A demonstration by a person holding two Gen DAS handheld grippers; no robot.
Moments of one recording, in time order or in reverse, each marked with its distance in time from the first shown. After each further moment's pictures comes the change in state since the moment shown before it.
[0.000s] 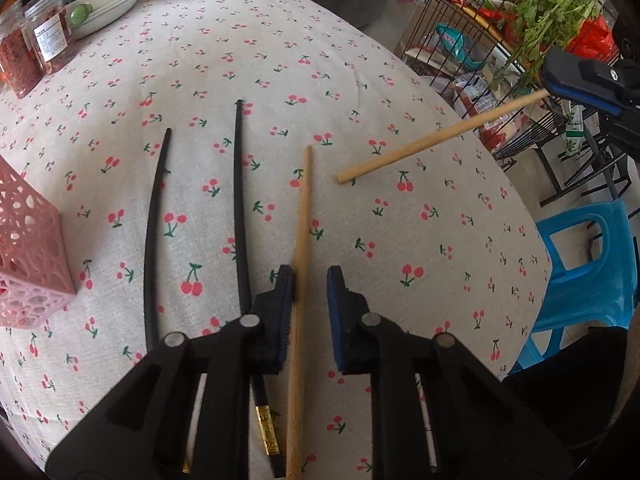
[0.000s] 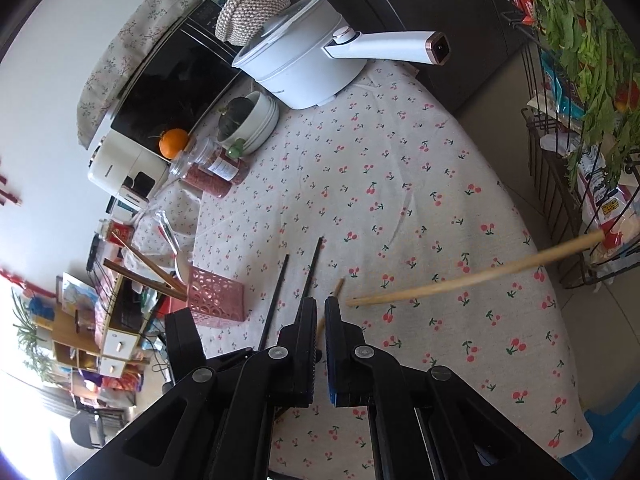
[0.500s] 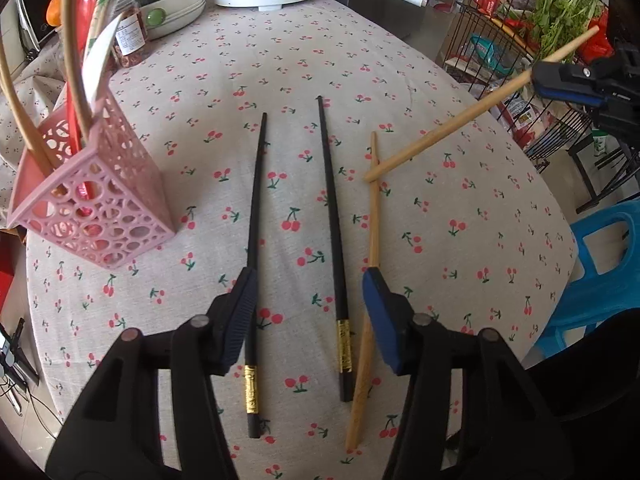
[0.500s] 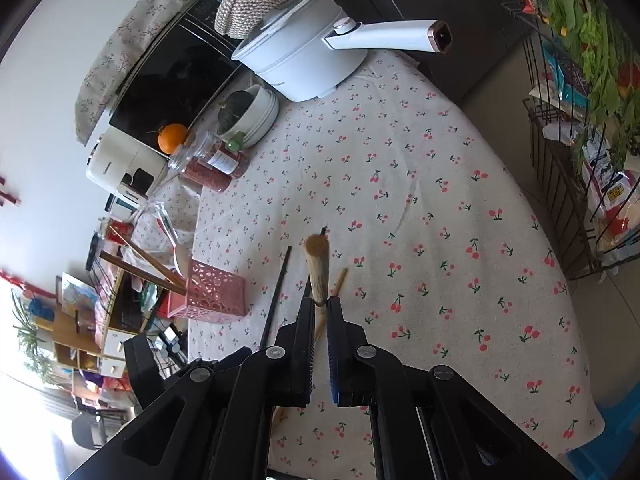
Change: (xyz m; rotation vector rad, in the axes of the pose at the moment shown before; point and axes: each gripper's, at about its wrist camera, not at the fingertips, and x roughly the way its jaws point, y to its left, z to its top) left arm -0.041 0.020 -0.032 -0.045 -0.057 0.140; right arm 0.009 0.001 -0.009 0.019 0.018 0.008
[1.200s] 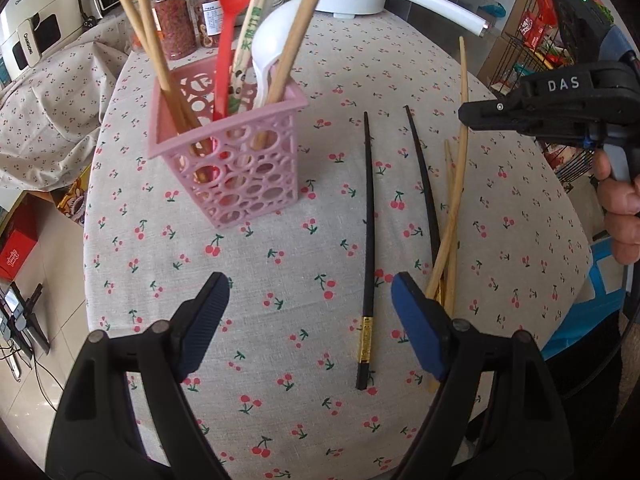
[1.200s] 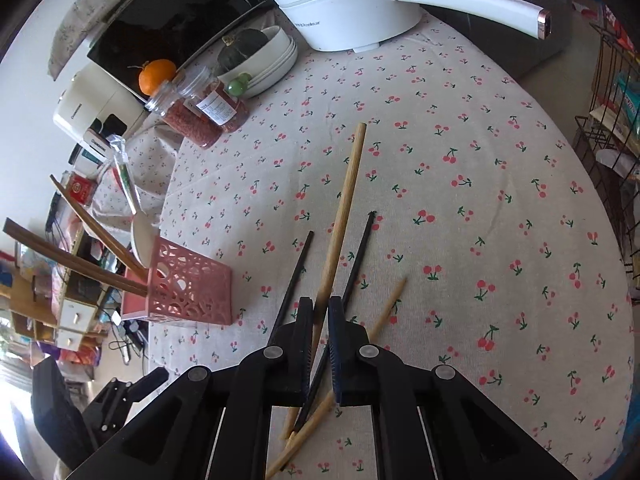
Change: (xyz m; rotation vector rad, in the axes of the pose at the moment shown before) left arm -0.039 0.064 -0.030 -0.094 -0.018 0.098; right arm 0.104 0.073 0.001 -0.130 0.062 -0.127
